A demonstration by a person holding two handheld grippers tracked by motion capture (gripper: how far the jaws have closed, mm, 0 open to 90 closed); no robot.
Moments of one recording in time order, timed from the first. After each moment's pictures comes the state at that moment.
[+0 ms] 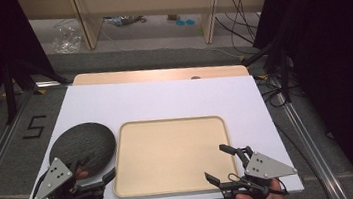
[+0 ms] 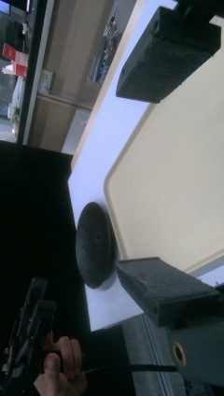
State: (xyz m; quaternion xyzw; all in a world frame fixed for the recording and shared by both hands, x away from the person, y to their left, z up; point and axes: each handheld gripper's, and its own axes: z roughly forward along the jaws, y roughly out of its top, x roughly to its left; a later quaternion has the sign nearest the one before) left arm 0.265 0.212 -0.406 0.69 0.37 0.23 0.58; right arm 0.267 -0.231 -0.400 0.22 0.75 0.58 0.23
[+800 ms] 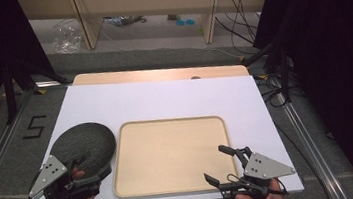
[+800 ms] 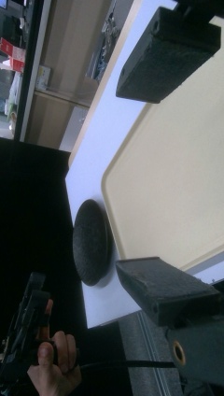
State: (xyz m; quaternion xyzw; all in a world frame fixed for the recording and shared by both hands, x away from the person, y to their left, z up) left arm 0.272 0.222 -0.407 0.67 0.40 0.22 0.58; right arm 0.267 -0.230 -0.400 0.22 0.75 0.58 0.22
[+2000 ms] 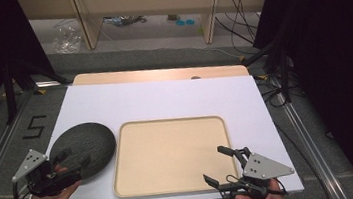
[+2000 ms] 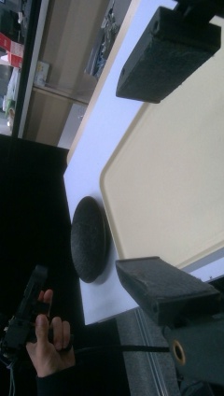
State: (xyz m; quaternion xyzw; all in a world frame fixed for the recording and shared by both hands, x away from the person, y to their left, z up) left arm 0.295 0.264 -0.418 0.63 0.51 0.22 0.54; right arm 0.266 -0.228 -0.401 0.21 0.75 0.58 0.22
